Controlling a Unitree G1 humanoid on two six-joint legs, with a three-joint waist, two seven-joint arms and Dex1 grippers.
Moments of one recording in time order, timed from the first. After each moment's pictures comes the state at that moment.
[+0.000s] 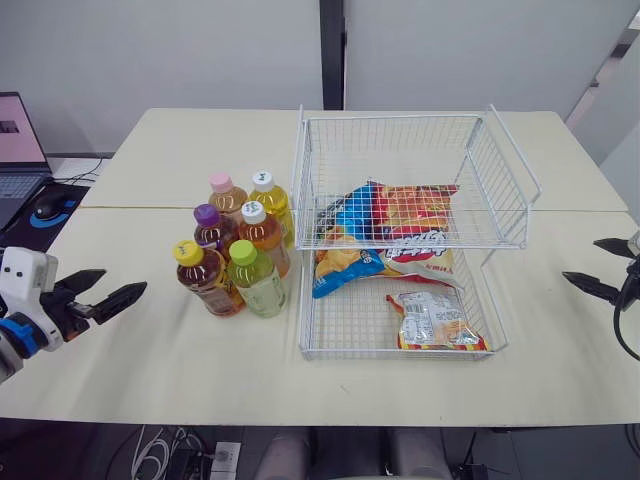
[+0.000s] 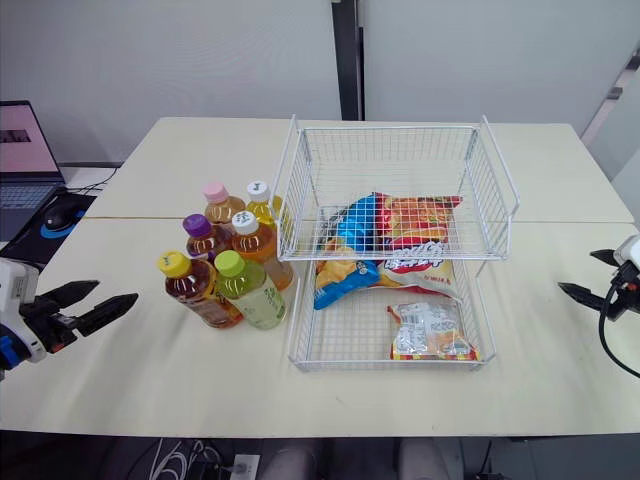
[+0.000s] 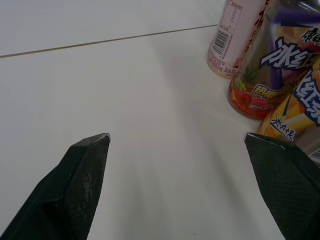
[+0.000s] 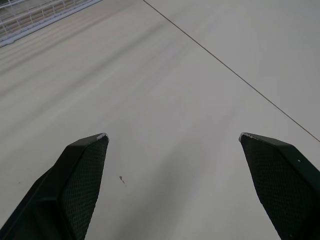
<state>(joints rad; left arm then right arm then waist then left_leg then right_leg) 0.05 0.89 0.62 0.08 -0.52 0.51 -0.93 -0.32 -1.05 -0.29 0.60 0.23 -0.01 1.11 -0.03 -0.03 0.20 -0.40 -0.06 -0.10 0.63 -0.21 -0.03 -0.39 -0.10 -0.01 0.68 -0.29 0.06</state>
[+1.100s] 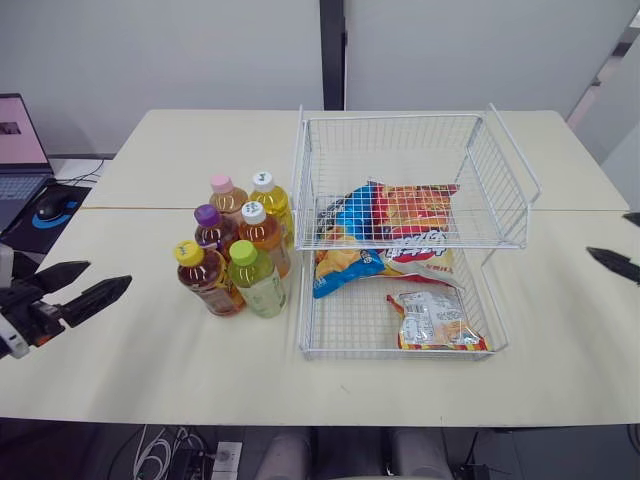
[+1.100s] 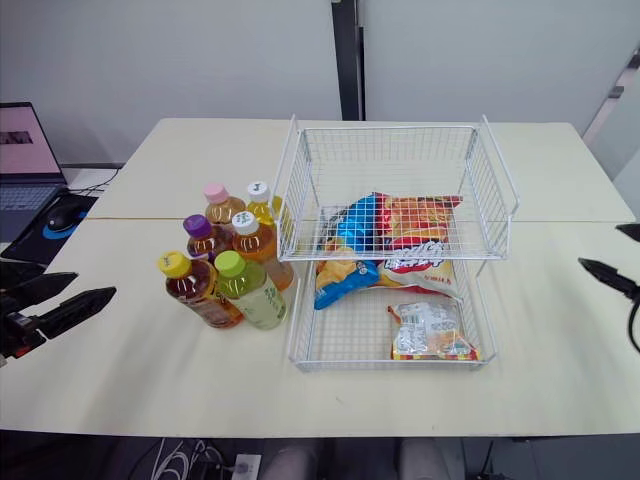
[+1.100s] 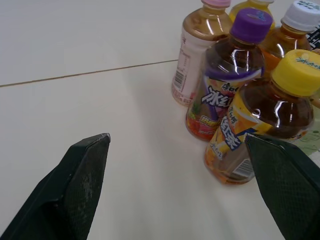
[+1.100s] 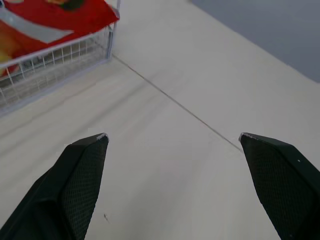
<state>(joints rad) 0.21 0.92 0.83 -0.15 -0.72 0.73 -0.91 -0.25 -1.13 -0.50 0.43 0.44 0.11 1.21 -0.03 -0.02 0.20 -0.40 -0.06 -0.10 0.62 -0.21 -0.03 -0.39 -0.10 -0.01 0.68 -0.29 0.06</state>
